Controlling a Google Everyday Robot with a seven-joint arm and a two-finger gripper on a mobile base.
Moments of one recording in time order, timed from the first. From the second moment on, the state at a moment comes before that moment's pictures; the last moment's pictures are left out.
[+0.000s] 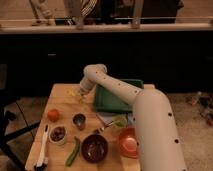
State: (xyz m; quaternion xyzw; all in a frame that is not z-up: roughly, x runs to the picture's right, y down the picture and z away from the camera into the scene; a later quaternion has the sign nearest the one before) arm -0.170 0.046 0.918 -0.36 -0.19 0.27 0.87
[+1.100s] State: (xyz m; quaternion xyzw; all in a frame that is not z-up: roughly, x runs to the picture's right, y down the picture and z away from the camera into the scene) arm -0.158 0.037 0.908 -0.36 -0.23 0.27 0.86
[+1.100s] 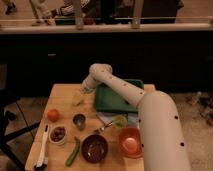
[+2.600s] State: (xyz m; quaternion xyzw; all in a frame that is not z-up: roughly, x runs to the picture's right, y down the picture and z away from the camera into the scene) arm -0.126 0.017 0.905 -0.40 -0.27 0.19 0.86
